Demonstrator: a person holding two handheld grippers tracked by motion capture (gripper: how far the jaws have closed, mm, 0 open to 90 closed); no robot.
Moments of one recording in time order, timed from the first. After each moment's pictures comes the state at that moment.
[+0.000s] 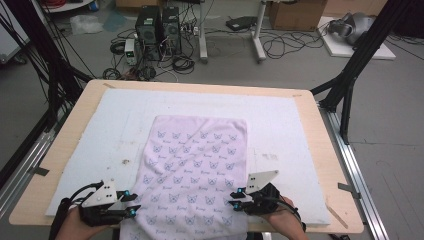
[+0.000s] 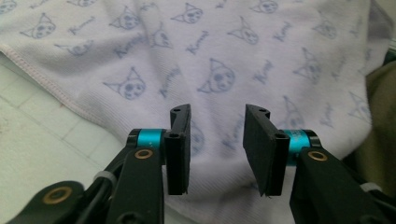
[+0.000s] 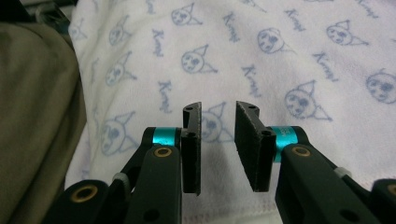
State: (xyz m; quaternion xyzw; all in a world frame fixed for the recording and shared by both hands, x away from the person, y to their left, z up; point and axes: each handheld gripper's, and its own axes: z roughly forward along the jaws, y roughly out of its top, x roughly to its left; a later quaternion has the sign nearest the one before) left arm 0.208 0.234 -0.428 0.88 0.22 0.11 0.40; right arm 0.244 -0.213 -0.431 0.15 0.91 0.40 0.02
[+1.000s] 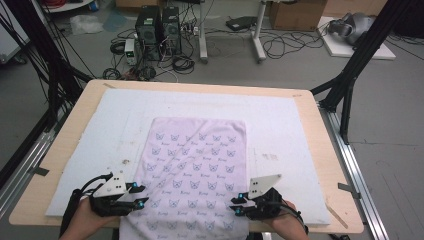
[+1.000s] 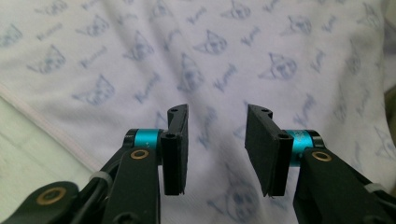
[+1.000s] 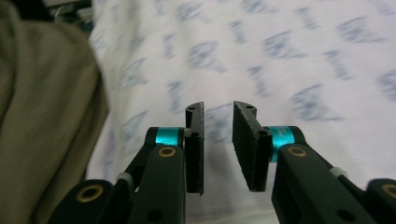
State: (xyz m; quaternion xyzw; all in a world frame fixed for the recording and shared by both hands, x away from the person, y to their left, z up) left arm 0.229 0.217 -0.424 0.87 0.22 0.12 0.42; right arm 0.236 -0.219 -0.431 0.14 0.90 0.40 0.01
